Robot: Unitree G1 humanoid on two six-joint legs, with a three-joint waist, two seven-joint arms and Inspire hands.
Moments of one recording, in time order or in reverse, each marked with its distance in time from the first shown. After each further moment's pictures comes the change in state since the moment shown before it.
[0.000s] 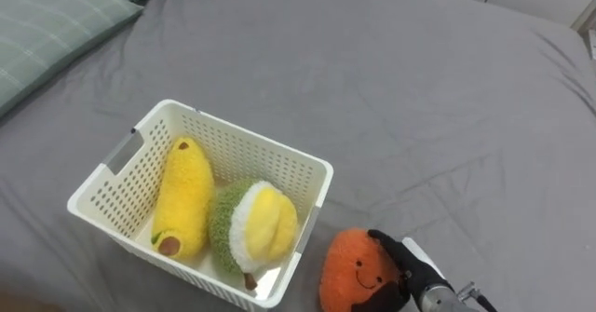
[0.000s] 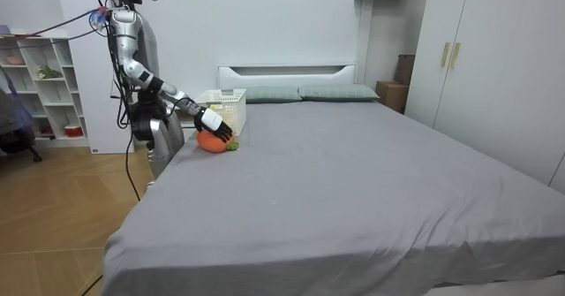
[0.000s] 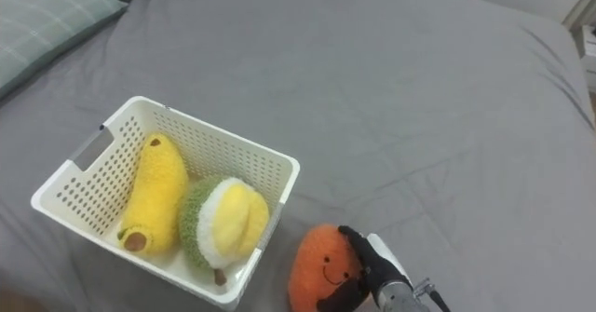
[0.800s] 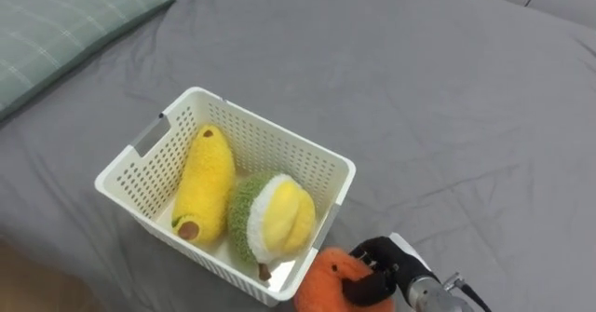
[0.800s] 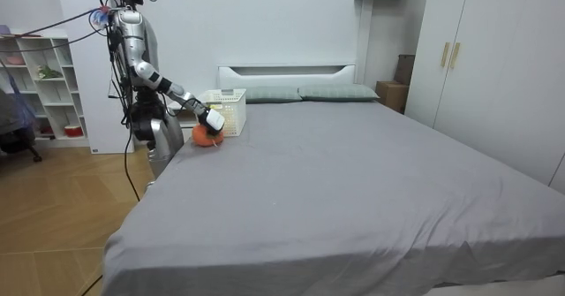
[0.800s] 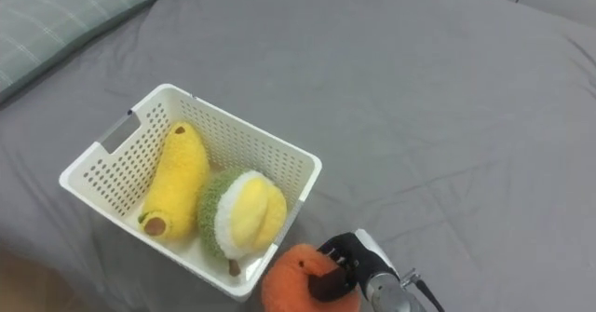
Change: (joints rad) left arm 0.038 0.006 0.005 -0.002 0.058 -0.003 -0.040; right arm -0.074 0.041 0.009 0.080 0.028 -0.004 0.017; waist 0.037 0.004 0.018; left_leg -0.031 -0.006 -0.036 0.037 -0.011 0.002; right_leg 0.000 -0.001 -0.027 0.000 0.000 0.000
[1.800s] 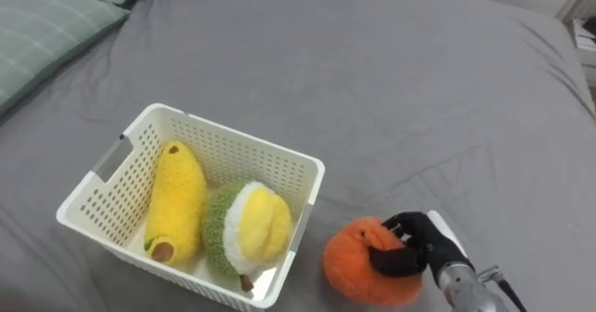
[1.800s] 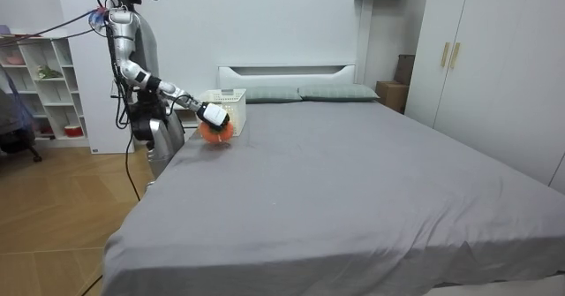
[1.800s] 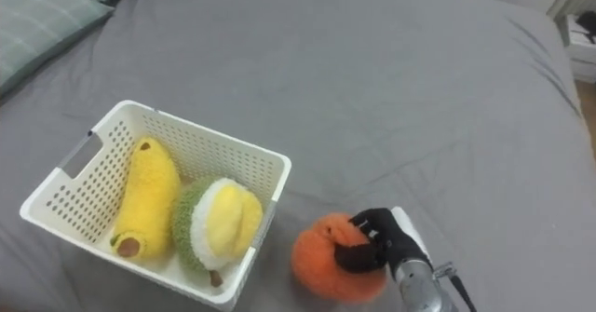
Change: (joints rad) left arm -0.005 -0.014 0.045 -0.024 -0.003 -0.018 0.072; right arm 0.058 -0.026 -0.220 -0.159 -0.001 -0.038 -0.110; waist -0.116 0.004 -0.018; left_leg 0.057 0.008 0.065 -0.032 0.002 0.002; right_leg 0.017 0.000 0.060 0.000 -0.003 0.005
